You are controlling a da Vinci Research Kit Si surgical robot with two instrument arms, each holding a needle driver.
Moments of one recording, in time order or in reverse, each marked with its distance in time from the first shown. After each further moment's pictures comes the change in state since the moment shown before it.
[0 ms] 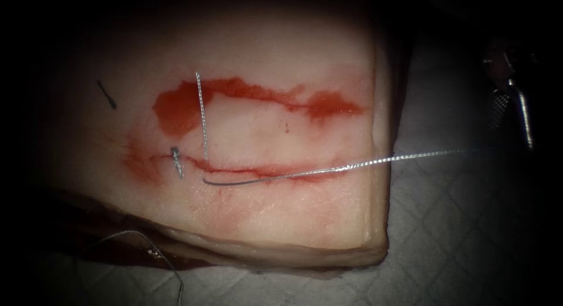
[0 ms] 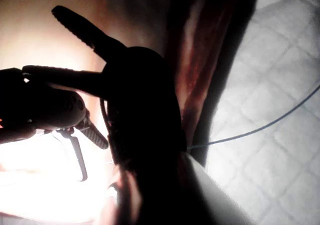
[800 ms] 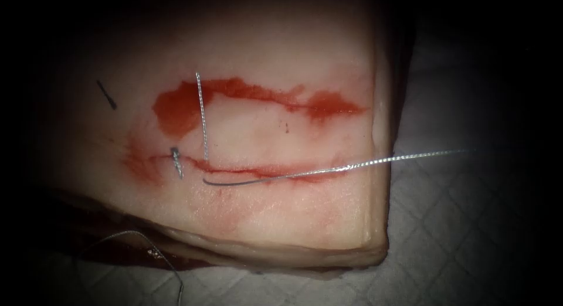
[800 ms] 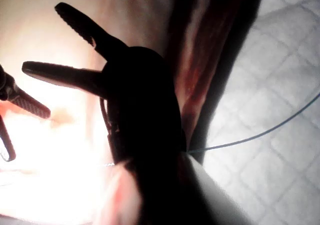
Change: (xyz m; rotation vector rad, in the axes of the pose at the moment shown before) right arm -0.001 -0.001 0.000 -0.006 0.001 -0.006; left arm 0.003 -0.007 -0.008 -0.052 -0.163 0.042
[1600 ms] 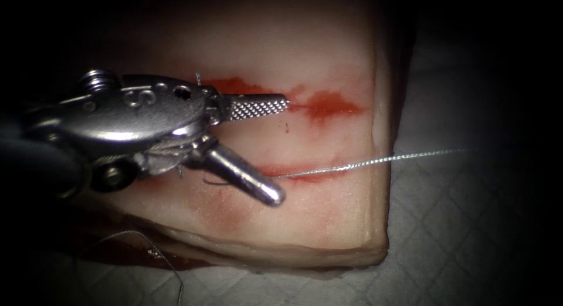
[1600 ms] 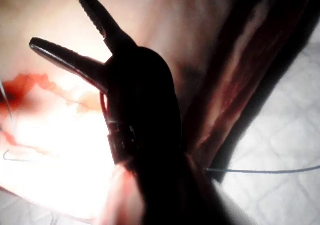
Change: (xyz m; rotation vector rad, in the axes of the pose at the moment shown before) right arm 0.005 0.001 0.006 0.019 0.042 -0.027; left arm 0.025 -0.006 -0.001 -0.221 -0.989 0.366
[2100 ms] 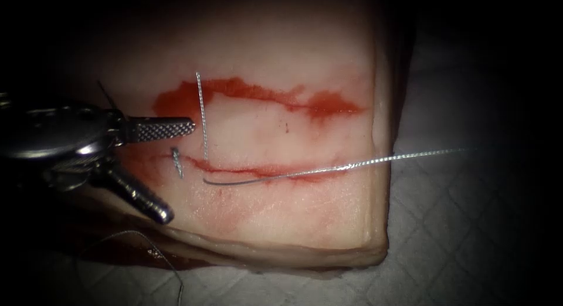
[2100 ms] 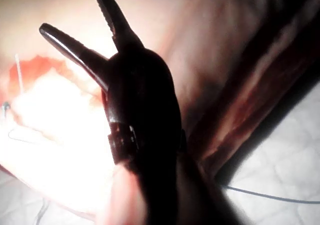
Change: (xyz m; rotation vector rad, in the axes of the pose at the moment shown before) right arm 0.002 0.002 0.003 0.028 0.039 -0.042; left arm 0.006 -0.001 -0.009 0.062 0.035 -0.066
